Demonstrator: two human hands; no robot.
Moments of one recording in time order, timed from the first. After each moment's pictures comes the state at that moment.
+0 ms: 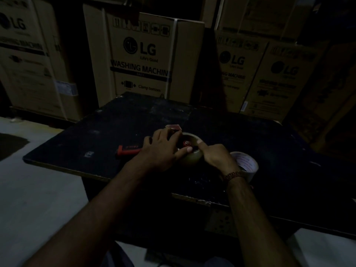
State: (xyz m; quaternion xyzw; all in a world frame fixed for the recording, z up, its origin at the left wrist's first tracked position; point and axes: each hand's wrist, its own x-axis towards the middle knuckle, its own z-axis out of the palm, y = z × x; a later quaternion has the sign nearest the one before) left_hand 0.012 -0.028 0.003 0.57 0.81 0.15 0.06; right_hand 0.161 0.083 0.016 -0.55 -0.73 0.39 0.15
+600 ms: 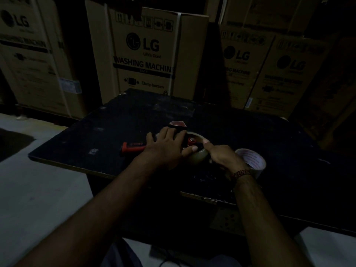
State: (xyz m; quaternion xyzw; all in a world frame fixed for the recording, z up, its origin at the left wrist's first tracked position) left_hand 0.014 -0.025 0.007 0.58 0.81 0.08 0.06; right_hand 0.164 0.087 0.008 -0.55 -0.69 0.44 0.15
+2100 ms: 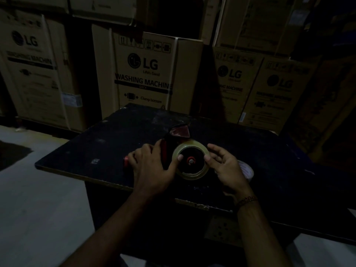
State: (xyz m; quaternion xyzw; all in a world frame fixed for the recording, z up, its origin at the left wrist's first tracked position) left_hand 0.032 -0.063 -0.038 0.41 0.82 0.38 -0.11; right_hand 0.205 0.079 -0.010 -0.30 -0.64 0.60 0.38
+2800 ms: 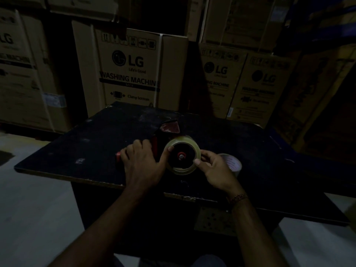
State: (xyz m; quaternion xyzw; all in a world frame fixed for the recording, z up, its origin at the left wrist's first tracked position) left_hand 0.044 -0.048 -0.037 0.40 0.83 0.36 -0.13; right_hand 0.232 0.072 -0.017 -0.31 -0.72 0.53 0.30
